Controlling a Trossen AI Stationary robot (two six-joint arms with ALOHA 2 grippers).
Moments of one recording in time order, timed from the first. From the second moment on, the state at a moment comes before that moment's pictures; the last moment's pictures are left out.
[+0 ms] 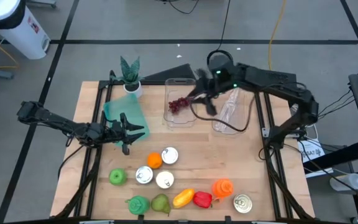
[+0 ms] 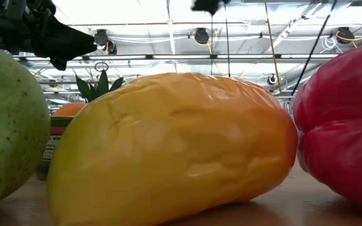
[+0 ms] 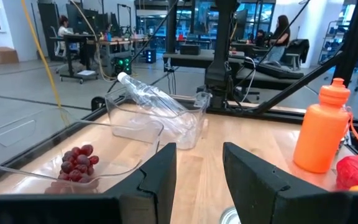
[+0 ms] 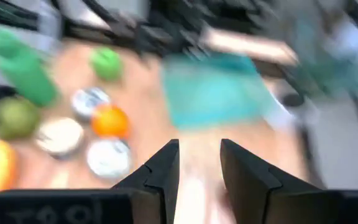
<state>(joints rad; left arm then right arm) -0.28 0.63 0.13 0.52 -0.45 -0.07 -0.33 1.53 1.71 -0.78 -0.37 -0.37</state>
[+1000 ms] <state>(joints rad) -0.28 0.63 0.13 0.52 -0.45 -0.08 0.22 0.91 0.75 -0.96 0.37 0.34</state>
